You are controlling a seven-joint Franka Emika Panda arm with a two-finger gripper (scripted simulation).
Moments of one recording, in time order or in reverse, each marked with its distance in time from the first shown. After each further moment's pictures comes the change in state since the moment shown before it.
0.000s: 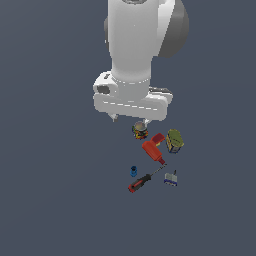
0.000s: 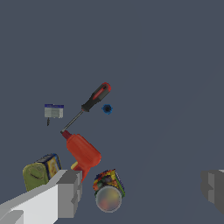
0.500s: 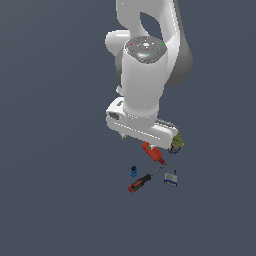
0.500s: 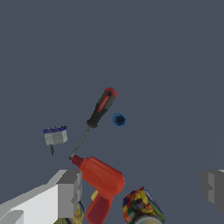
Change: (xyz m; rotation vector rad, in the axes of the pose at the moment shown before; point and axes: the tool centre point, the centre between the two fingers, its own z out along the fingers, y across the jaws) arm 0.028 -0.033 0.062 0.014 -0.012 0.228
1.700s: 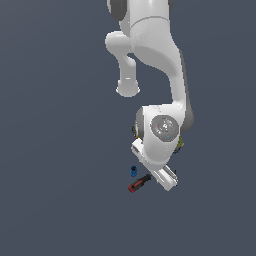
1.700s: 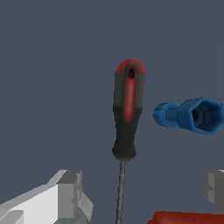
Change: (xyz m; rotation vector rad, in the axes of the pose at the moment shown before) arm 0.014 -0.067 0.155 -0.012 -0.005 0.491
